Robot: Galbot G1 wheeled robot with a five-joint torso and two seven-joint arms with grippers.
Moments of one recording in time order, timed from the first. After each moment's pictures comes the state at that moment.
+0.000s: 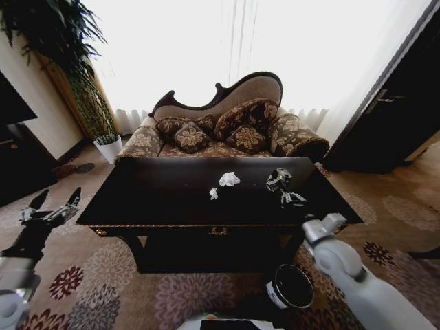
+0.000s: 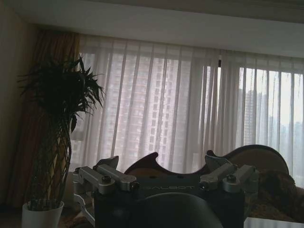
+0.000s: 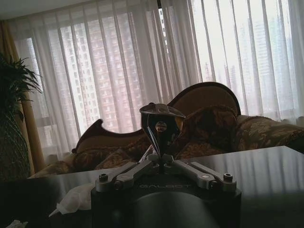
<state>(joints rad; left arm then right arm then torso) 1.59 -1.28 -1.35 -2.22 -0.83 0.16 0.38 -1.54 0.87 0.70 2.25 0.85 -0.04 0.21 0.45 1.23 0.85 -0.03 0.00</state>
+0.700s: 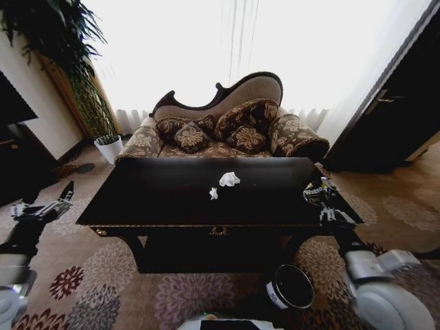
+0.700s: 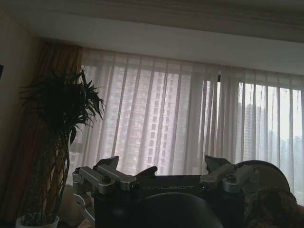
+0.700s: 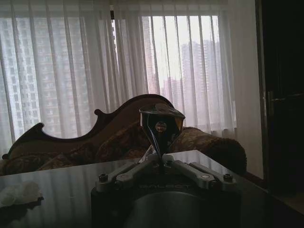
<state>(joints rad) 1.57 -1.27 -1.38 -2.22 -0.88 0.16 0.38 -1.92 1.10 0.97 2.38 0.72 0.06 0.21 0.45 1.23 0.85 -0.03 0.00</state>
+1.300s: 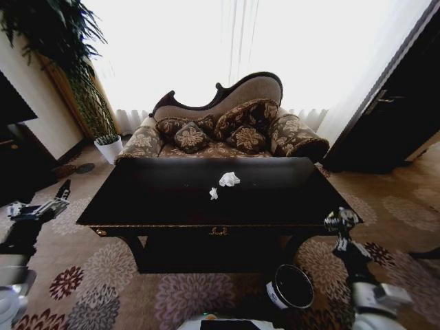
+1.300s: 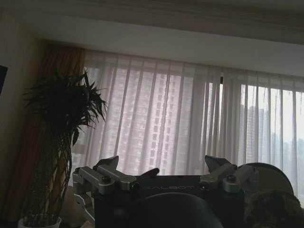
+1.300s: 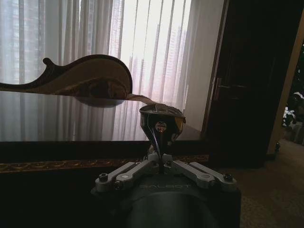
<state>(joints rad) 1.56 -1.28 -1.39 -2.22 -0.88 0.16 0.38 -1.96 1.21 0.89 2.12 0.44 0.19 0.28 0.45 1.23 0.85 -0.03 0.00</state>
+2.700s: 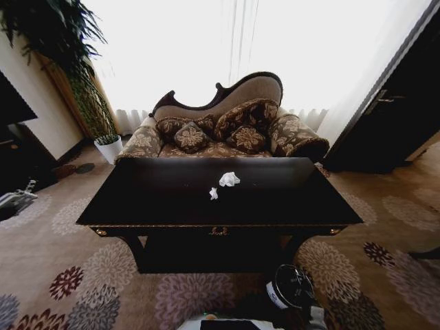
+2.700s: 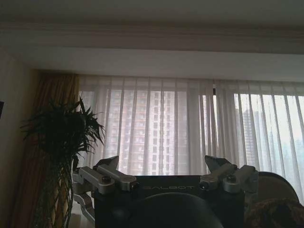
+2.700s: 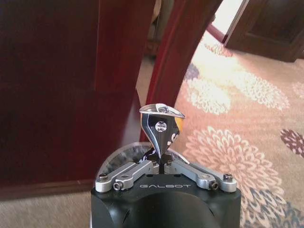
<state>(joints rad) 1.65 -1.24 -1.59 -2.33 -1.01 0.18 0.37 -1.52 1.15 0.45 1.17 0.38 0.22 0.23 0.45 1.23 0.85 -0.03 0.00</state>
